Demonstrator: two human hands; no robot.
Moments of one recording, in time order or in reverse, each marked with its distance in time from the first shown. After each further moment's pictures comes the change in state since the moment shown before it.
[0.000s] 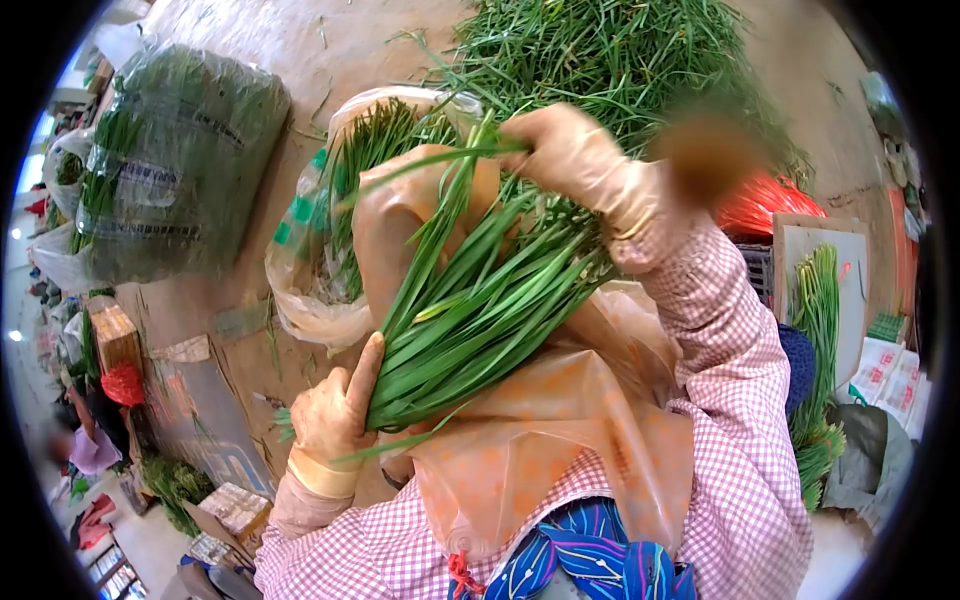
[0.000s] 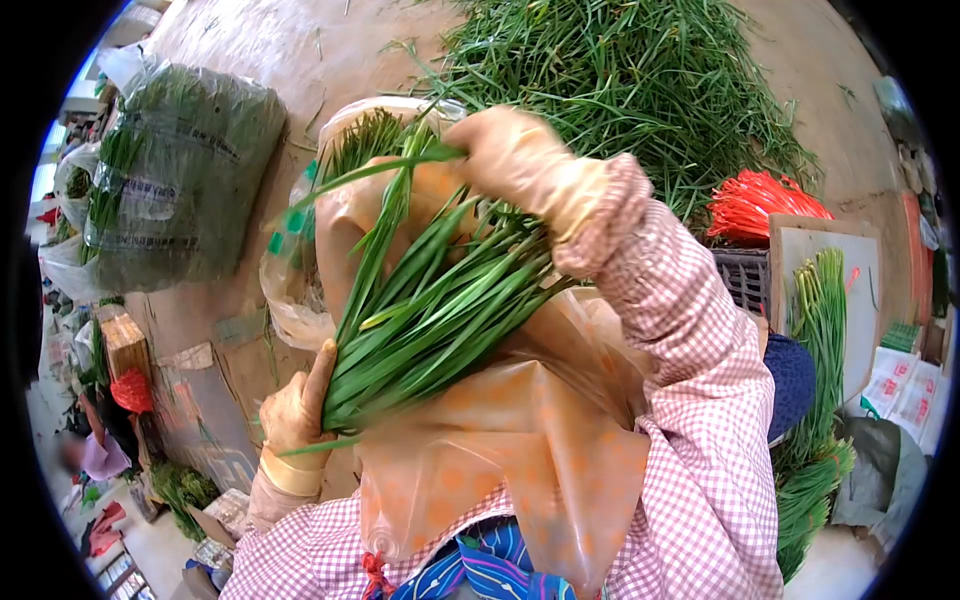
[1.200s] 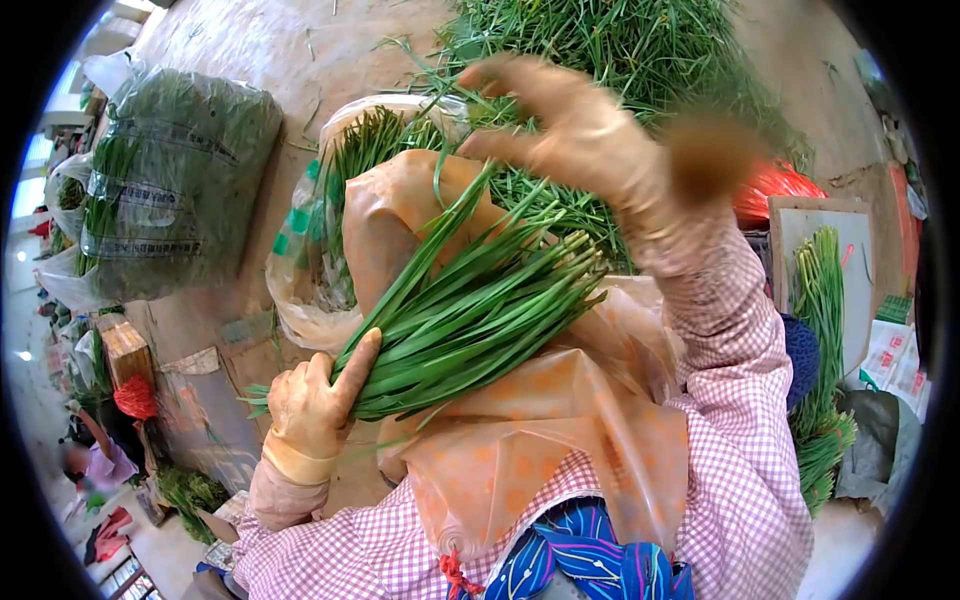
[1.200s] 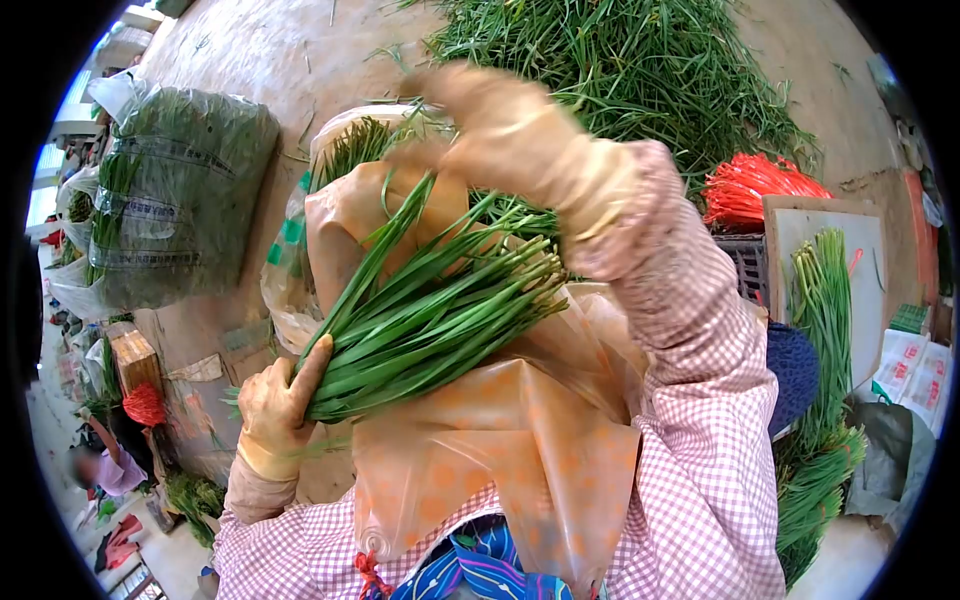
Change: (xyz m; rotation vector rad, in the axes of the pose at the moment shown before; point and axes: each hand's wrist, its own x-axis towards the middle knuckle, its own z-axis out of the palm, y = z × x) left_hand 0.026 -0.002 -0.026 0.246 0.033 0.209; right_hand -0.023 0.007 -0.021 0.044 0.389 -0.361
